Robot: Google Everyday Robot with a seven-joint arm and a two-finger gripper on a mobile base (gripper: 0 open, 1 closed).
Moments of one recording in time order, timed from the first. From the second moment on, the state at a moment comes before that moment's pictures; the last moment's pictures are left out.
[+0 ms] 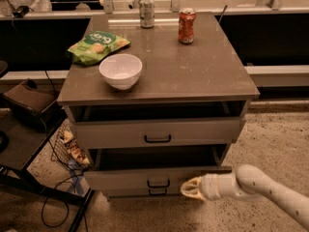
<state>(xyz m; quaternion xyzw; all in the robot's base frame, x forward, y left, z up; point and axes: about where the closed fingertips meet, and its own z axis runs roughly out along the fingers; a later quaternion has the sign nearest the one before) 0.480 -0.134 0.396 -0.63 0.61 0.26 0.41</state>
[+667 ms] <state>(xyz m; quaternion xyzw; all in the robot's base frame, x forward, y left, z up) 0.557 -0.142 0.399 -0.64 0.59 0.23 0.42</state>
